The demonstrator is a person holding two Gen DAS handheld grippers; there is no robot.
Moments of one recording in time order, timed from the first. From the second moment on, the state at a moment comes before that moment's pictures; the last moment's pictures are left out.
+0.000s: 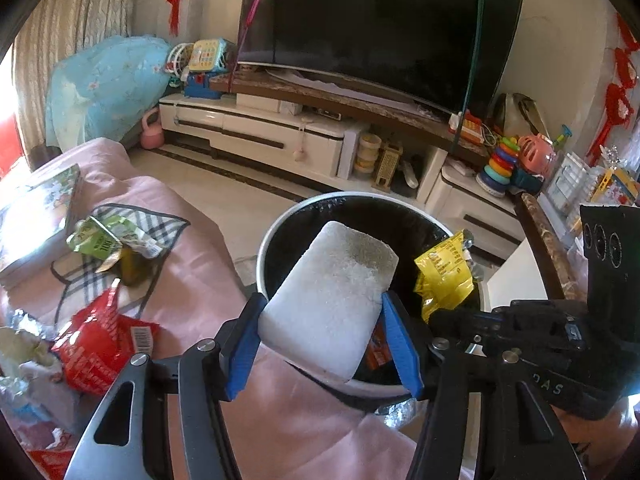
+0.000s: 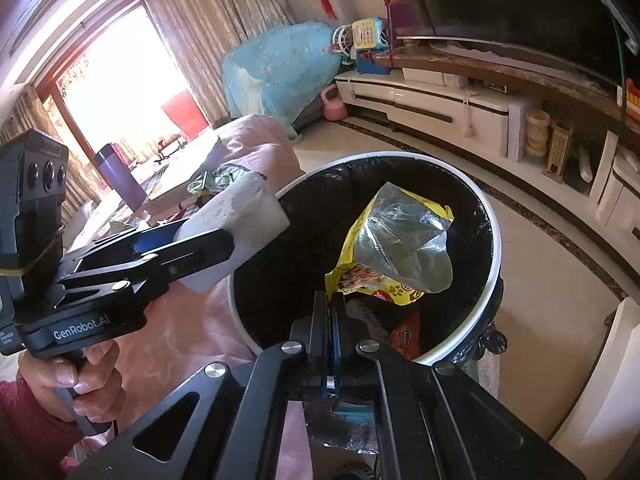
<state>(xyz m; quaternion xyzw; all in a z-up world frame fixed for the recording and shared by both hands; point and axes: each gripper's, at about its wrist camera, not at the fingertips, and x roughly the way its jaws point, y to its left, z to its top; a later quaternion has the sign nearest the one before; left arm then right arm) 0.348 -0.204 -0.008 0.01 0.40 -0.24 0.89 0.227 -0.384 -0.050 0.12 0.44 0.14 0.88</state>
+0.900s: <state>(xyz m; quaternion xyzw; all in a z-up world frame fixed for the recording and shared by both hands) 0.238 -0.093 -0.002 -0.06 0.39 -0.19 0.90 0.176 -0.332 -0.032 0.13 0.37 0.10 0.91</state>
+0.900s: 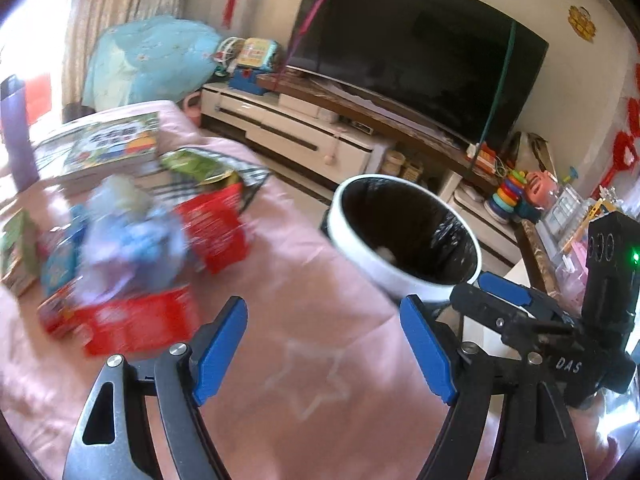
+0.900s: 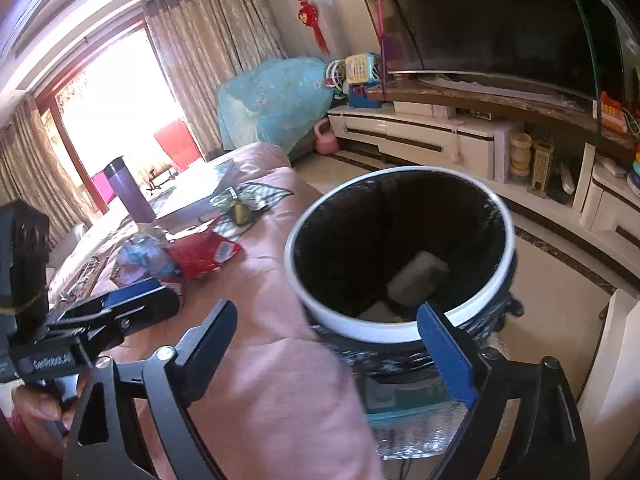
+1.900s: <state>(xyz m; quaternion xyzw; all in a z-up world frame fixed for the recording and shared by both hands) 0.179 0.084 0.011 -0.12 0.40 -0.01 0.91 0.190 -0.169 -0.045 0.11 0.41 0.23 0.87</state>
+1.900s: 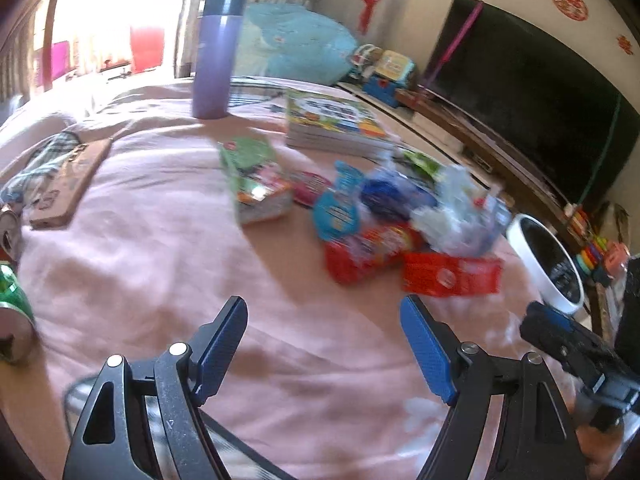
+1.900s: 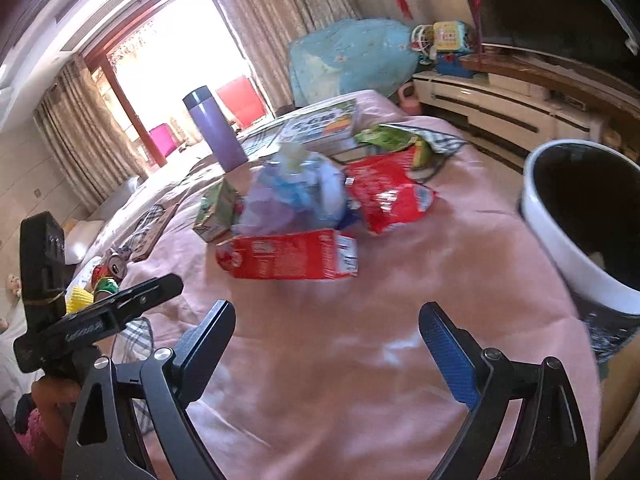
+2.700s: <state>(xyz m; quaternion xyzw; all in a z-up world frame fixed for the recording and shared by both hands) 0.309 0.119 -0.025 -0.10 0.44 0.03 0.89 0.222 -0.116 -0.057 0.06 0.42 0.19 0.88</state>
